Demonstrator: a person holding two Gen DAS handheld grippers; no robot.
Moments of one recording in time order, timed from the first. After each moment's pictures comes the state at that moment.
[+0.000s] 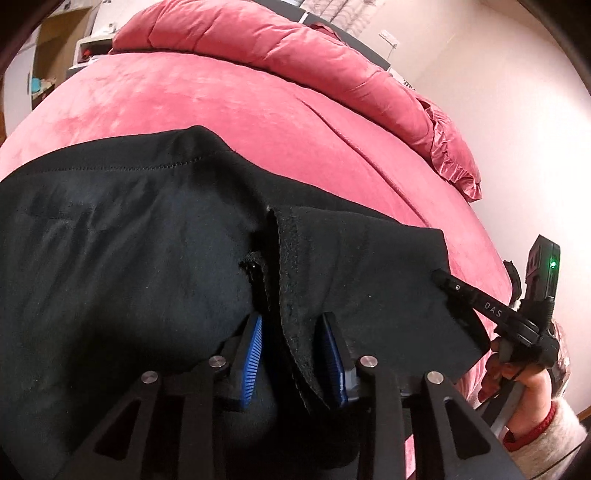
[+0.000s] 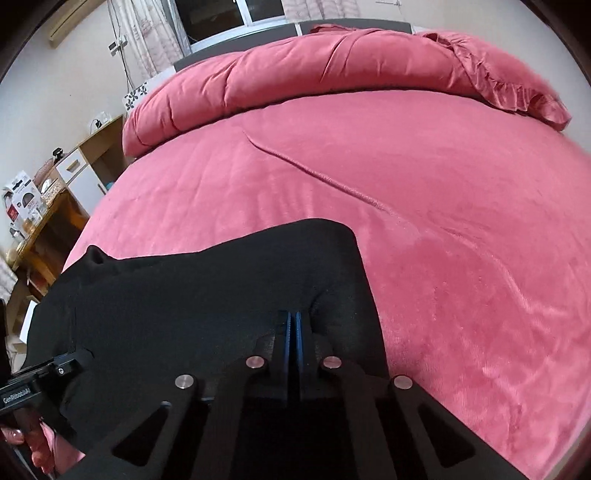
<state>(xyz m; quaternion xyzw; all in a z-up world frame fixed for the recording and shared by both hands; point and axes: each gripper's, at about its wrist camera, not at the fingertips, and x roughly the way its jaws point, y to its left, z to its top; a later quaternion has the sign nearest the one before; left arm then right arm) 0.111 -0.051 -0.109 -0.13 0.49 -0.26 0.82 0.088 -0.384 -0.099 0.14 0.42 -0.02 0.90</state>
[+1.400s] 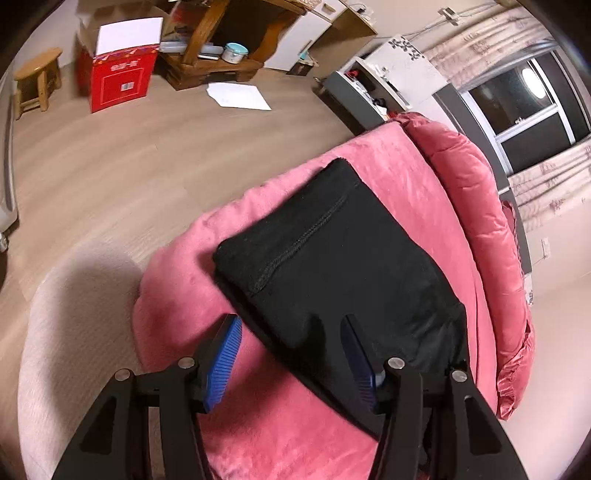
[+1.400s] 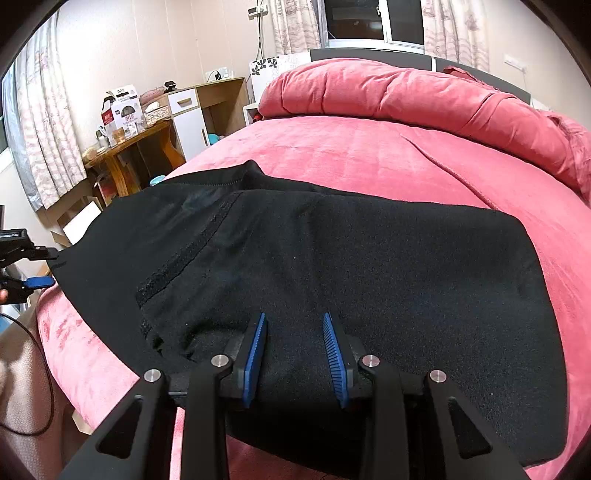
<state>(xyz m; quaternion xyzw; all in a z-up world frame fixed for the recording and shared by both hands) -0.024 0.227 -0.109 -0.40 0.44 0.11 0.79 0.041 -0.258 -0.103 0.01 0.38 0.17 0.91</state>
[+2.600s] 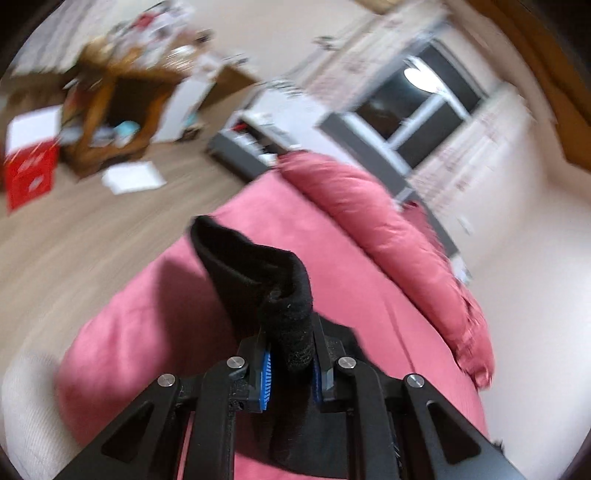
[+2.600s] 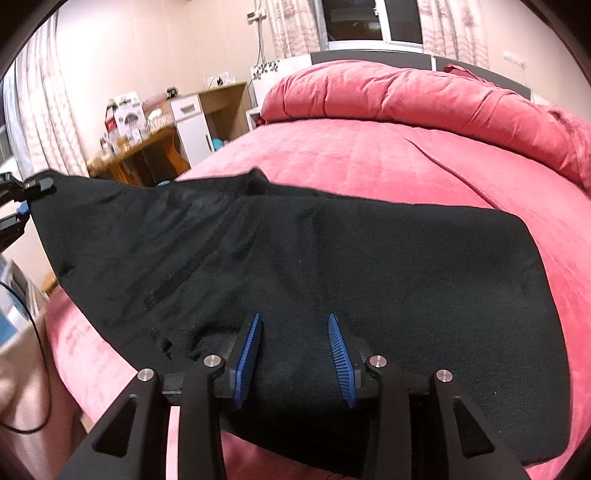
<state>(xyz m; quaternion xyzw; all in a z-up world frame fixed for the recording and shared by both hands) 0.004 0.164 -0.003 -0.32 0.28 -0.04 0.90 0.039 -0.259 -0.096 0.03 0.37 0.18 0.91</state>
